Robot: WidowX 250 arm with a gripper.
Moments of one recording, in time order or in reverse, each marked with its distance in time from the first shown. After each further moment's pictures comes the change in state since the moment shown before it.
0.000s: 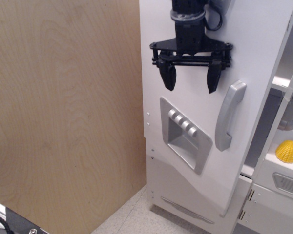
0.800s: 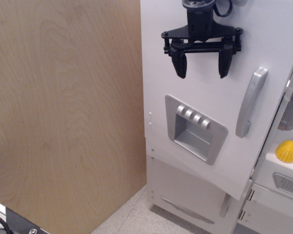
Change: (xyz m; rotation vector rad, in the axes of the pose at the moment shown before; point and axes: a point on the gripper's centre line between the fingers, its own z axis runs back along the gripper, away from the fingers) arm 0.024 -0.014 0.000 -0.019 -0.026 0.052
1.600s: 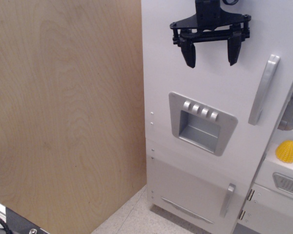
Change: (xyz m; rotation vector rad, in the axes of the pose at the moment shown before) arm 0.018 -0.012 0.006 -0.034 -0.035 0.034
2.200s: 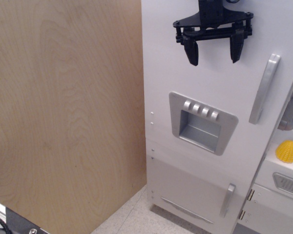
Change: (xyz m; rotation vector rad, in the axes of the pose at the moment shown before) arm 0.008 -0.003 -0.001 -0.008 -0.004 0.016
